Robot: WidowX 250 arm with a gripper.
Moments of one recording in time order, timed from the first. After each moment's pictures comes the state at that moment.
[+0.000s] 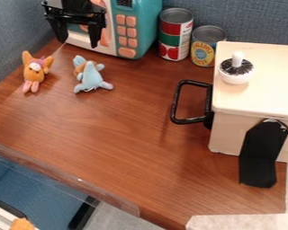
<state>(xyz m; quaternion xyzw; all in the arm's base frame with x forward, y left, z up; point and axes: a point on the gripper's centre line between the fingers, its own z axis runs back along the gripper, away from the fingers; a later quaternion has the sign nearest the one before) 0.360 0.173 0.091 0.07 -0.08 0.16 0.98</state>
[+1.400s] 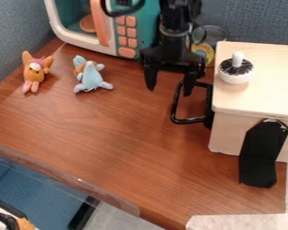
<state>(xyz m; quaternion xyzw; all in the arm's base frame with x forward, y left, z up) 0.362 0.001 0.040 0.02 -0.05 0.13 0.99</state>
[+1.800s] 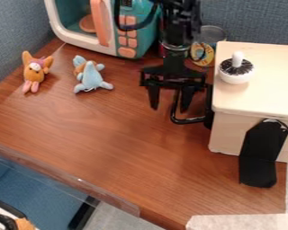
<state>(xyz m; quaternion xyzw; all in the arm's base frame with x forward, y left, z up) 0.349 -0.001 0.017 0.01 0.06 0.20 0.98</state>
